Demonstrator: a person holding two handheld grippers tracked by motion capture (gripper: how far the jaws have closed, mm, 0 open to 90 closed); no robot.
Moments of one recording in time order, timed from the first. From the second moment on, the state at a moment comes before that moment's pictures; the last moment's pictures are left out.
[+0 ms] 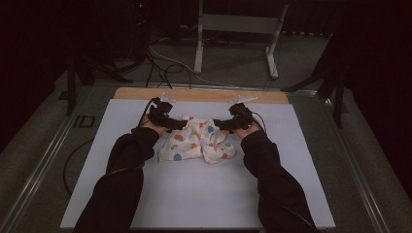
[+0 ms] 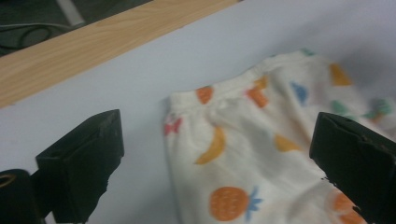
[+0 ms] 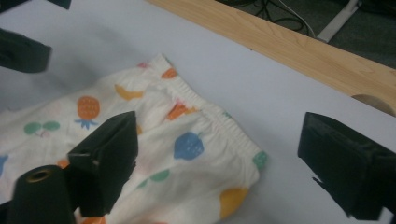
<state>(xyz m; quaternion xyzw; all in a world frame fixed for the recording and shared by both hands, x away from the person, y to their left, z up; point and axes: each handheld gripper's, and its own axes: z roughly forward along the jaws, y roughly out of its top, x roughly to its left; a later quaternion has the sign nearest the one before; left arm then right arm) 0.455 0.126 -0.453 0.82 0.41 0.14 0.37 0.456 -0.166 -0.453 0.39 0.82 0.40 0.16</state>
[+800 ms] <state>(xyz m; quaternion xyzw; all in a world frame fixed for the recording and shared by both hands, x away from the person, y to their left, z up) 0.400 0.131 -0.439 0.84 0.34 0.11 0.42 0.399 -0.164 -0.441 0.31 0.83 0.43 0.15</state>
